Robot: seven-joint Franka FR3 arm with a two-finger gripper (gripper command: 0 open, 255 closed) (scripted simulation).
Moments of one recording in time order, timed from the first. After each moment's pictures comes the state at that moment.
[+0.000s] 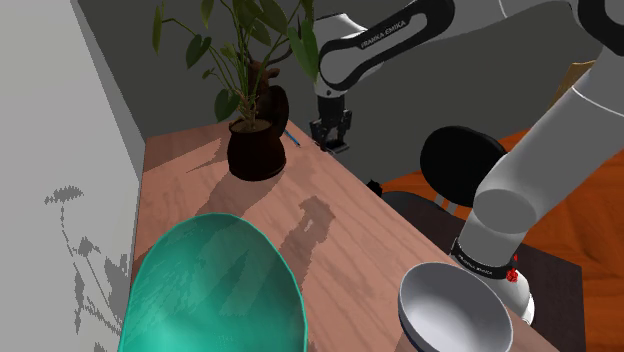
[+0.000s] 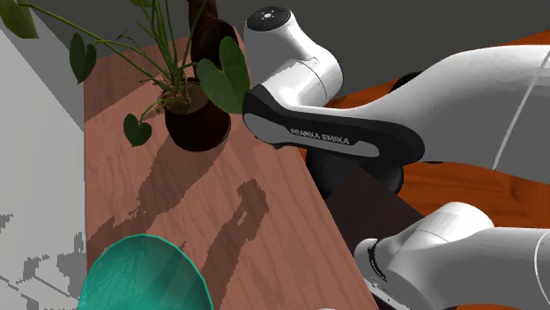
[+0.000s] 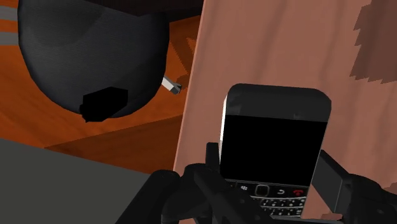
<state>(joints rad) -0.11 -0.27 0.14 -2.33 -0.03 2.06 0.30</state>
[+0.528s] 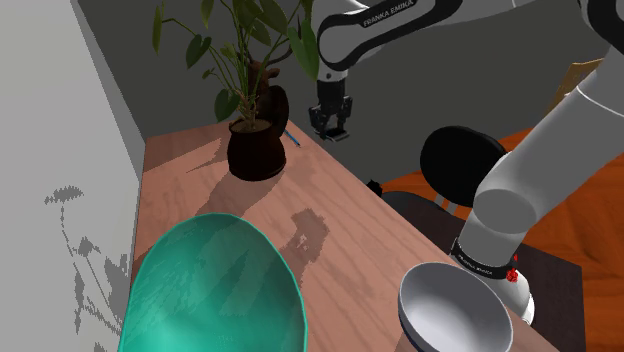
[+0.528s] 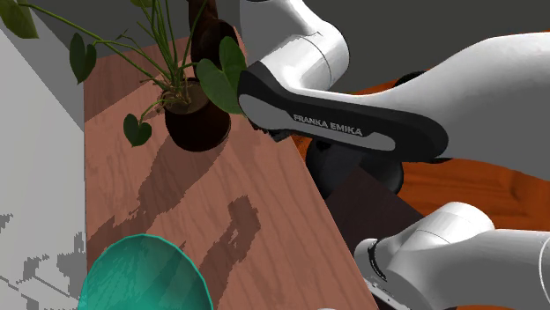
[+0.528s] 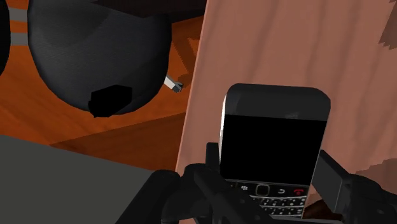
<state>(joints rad) -0.11 -0.30 0.14 -2.25 -0.02 1.96 0.29</state>
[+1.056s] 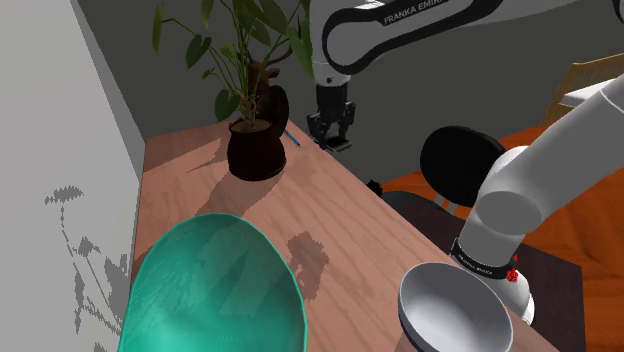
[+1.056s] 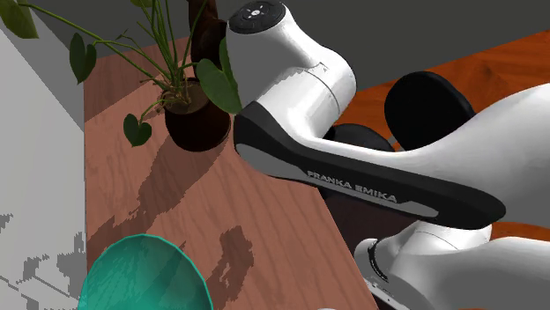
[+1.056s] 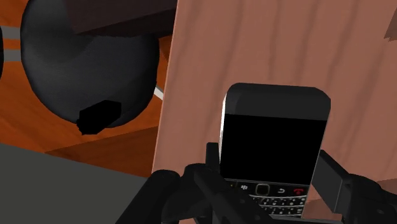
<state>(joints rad) -0.05 -0.44 0.22 -2.34 0.03 1.91 0.40</state>
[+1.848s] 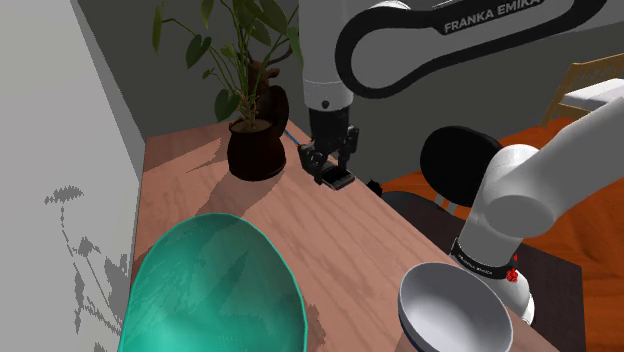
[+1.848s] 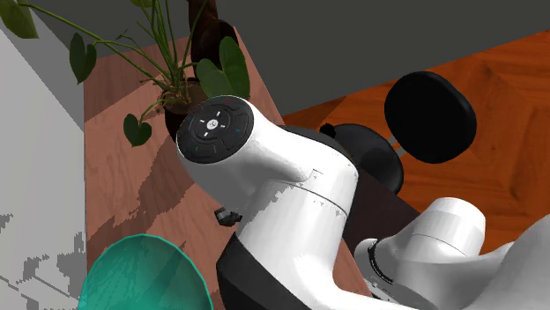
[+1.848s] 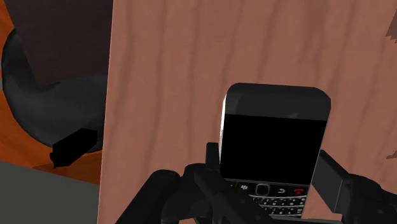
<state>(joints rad) 0.09 -0.58 0.41 -2.41 0.17 1.84 0.65</state>
